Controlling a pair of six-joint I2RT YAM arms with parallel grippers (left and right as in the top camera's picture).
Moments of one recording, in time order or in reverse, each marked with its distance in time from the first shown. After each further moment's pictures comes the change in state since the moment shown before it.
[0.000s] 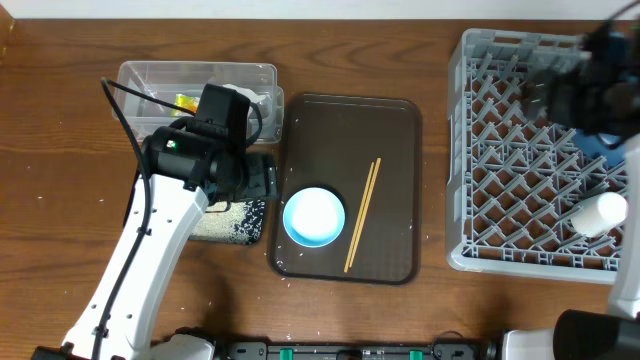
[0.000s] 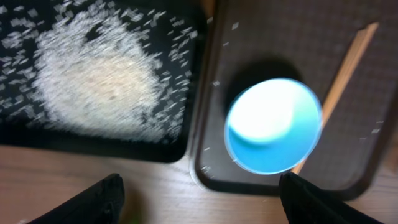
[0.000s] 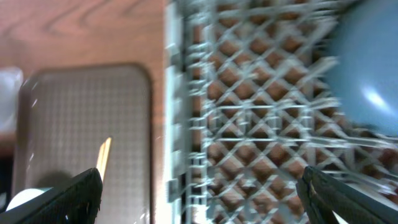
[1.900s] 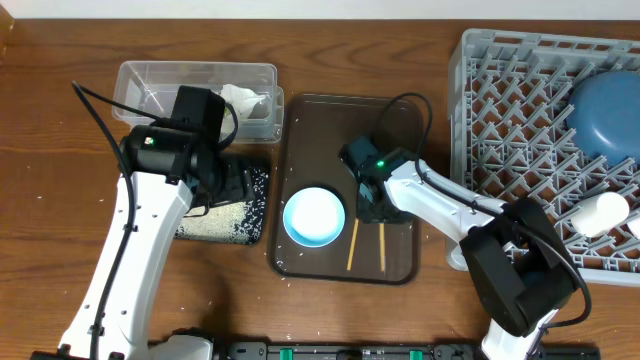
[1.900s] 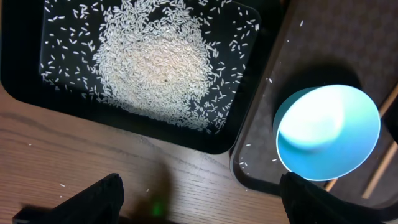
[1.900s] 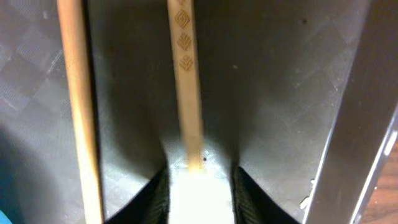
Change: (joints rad) left arm 0.103 0.000 -0.002 -0.069 -0.073 0.000; right arm 0.787 0.321 -0.555 0.377 0.303 0.702
